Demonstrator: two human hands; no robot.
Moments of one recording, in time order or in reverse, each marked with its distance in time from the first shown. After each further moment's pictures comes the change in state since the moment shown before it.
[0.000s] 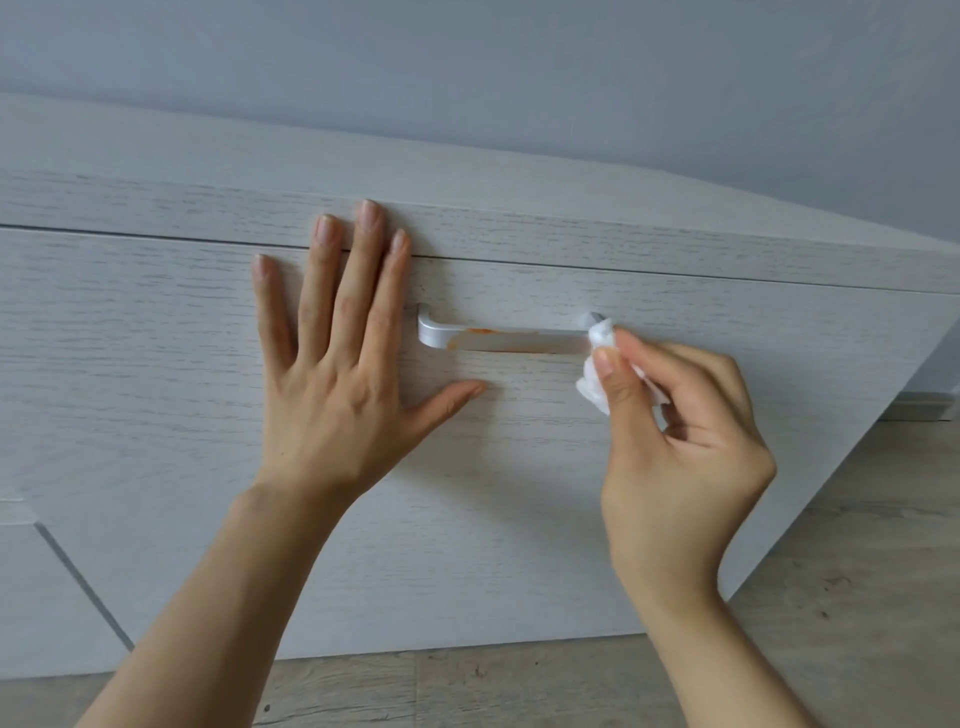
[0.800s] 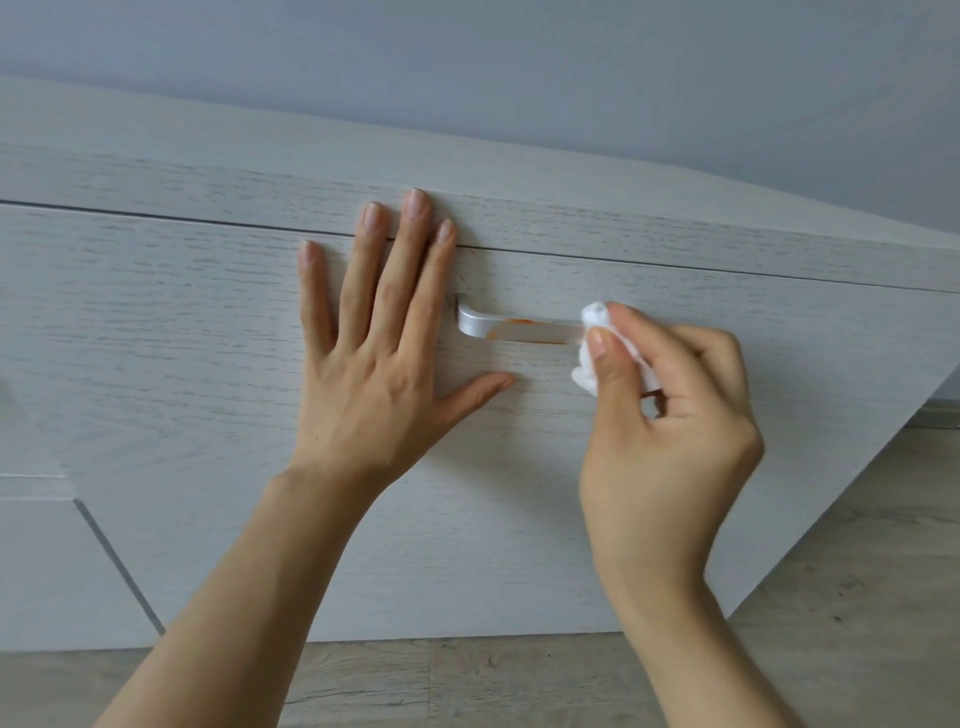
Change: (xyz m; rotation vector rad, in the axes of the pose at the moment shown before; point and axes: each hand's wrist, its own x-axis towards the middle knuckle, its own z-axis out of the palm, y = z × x) left_hand -0.001 -0.002 0.000 -0.009 0.012 0.023; right_hand -0.001 -0.026 0.020 -0.099 -0.028 0.042
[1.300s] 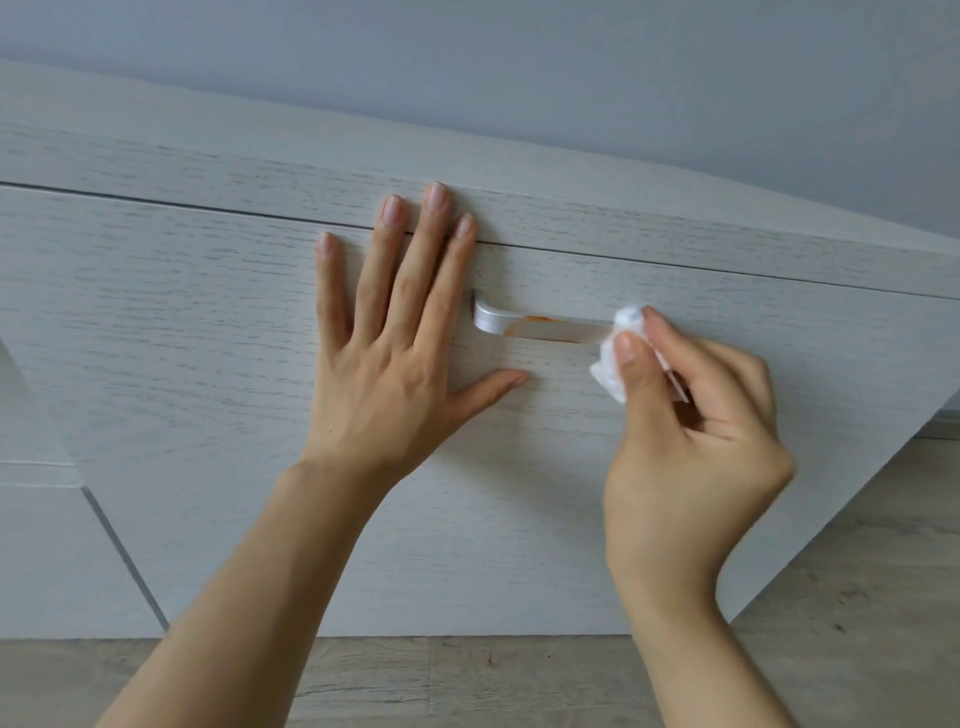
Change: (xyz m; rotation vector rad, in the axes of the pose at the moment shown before) left_hand 0.000 0.000 0.001 0.000 0.021 0.005; right_hand -0.009 0.002 0.004 0.164 0.090 0.063
